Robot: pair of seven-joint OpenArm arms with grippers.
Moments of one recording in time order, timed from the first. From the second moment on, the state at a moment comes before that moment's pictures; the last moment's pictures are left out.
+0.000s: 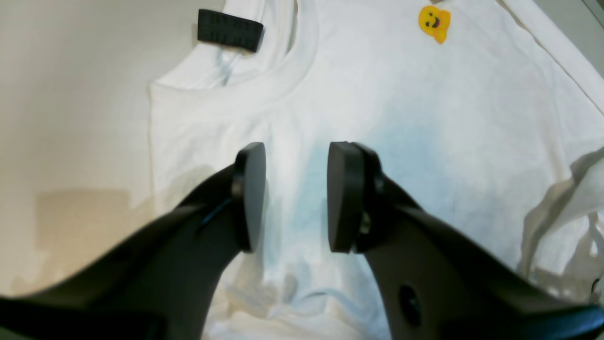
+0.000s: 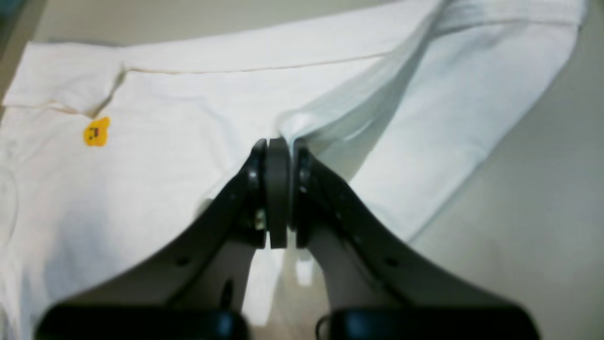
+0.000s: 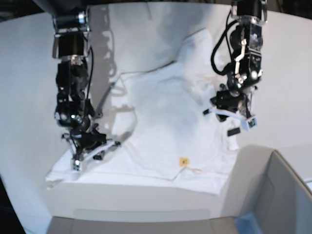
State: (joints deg) left arm 1.7 -13.1 4.5 107.8 -24.3 31.5 52.6; right arm 16.0 5.5 -2.0 91.1 16.5 -4.4 -48.1
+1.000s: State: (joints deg) left arm 24.0 -5.5 4.0 116.5 -24.1 31.7 52.5; right arm -10.0 12.5 17.8 118.7 22.4 -3.7 -63.3
